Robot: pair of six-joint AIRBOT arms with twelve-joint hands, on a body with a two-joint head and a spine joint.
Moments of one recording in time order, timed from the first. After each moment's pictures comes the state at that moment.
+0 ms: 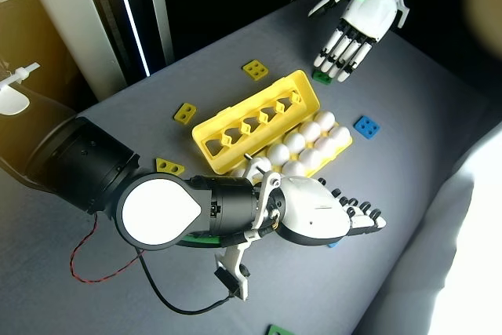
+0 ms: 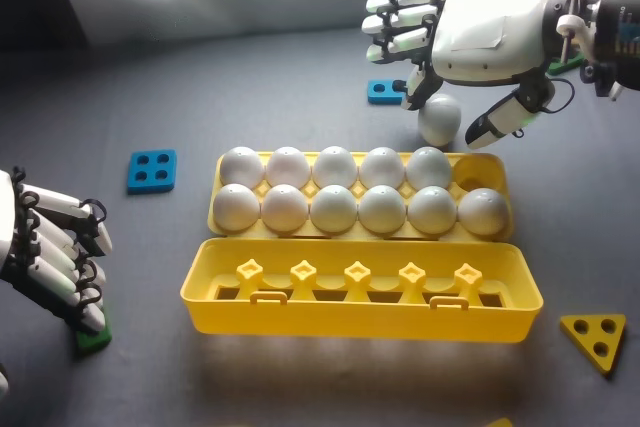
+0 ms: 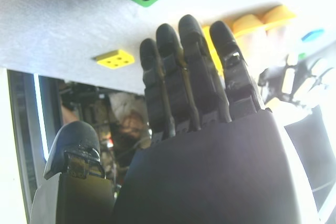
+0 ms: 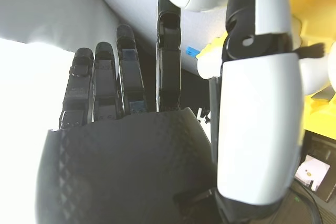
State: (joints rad) left arm 0.54 -0.87 1.14 1.43 -1.14 -0.21; right arm -0.18 -1.43 1.81 -1.15 0.57 -0.42
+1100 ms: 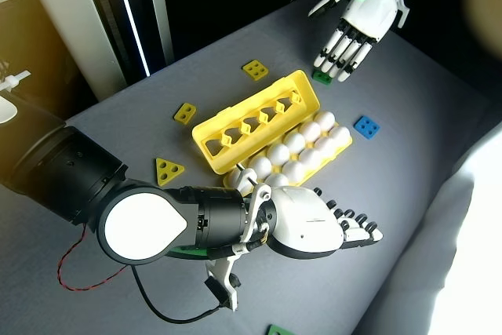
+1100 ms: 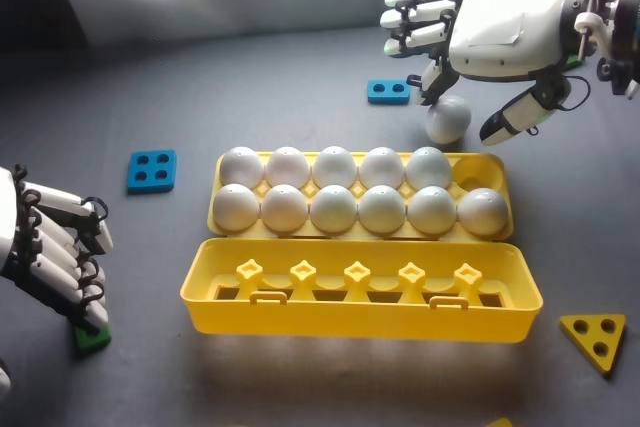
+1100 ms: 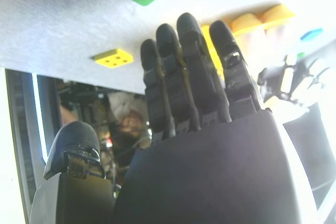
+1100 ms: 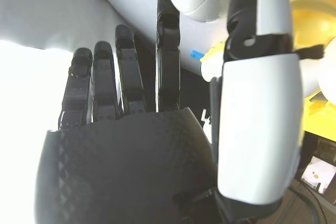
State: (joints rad) left arm 0.53 -0.87 1.14 1.43 -1.13 -0.21; right arm -0.20 -1.42 1.83 -1.12 0.58 -0.44
